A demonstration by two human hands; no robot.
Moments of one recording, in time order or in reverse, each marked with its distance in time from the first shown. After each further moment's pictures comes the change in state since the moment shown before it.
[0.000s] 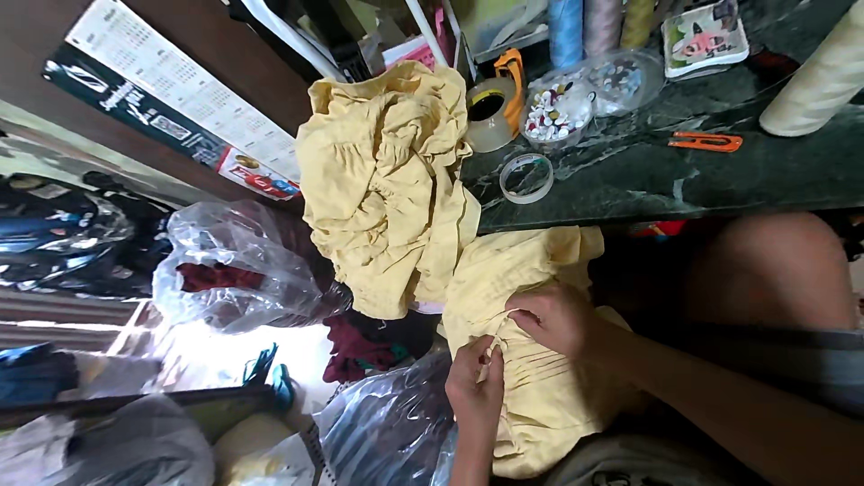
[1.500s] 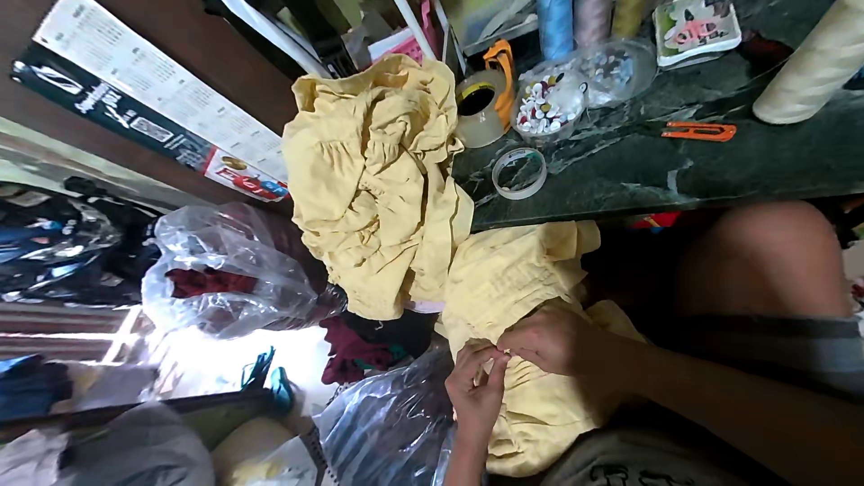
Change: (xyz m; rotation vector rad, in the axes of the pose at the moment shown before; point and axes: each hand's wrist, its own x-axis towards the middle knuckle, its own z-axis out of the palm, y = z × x) left_hand -0.007 -0.014 0.003 -0.374 -0.055 0.001; right_hand -0.012 -0.007 0.002 0.015 -0.342 -0.179
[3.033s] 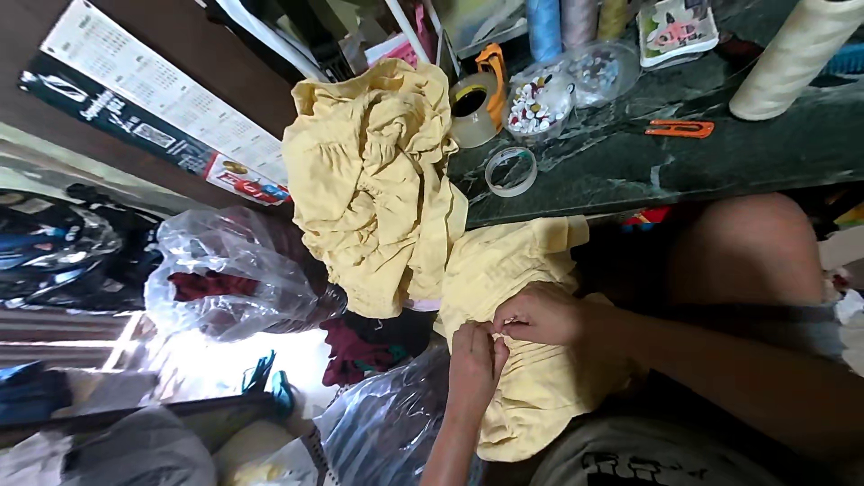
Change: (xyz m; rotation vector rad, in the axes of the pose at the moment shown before) left_hand 0.022 0.003 -0.002 0.630 -0.252 0.198; right_hand 0.010 0.023 -0.012 0.173 -0.085 0.096
